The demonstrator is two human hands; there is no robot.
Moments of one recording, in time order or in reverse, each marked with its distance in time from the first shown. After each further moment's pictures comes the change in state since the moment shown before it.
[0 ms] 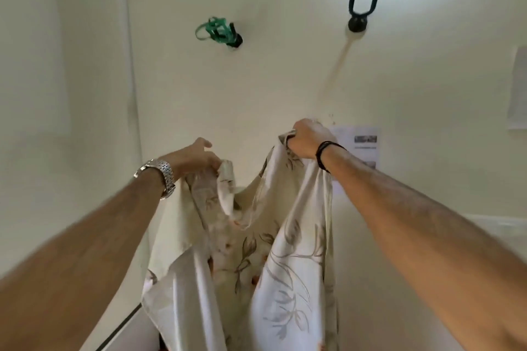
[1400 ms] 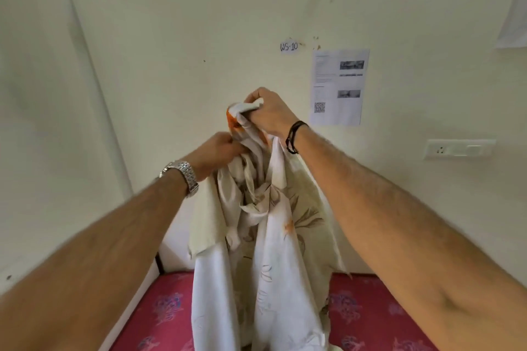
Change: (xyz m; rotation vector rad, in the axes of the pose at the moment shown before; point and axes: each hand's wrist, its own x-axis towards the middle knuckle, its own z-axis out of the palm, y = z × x) left_hand -0.034 -0.041 0.145 -0.171 -0.195 0.197; right_hand -0.040 0.016 0.112 0.621 -0.094 -0.034
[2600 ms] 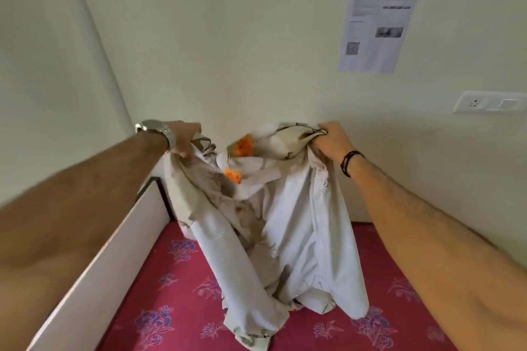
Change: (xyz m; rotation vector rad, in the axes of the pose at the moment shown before) left_hand 0.015 -0.190 -0.110 1.117 -0.344 -0.323; right_hand -0.079 0.166 0.072 -0.168 0.094 0.389
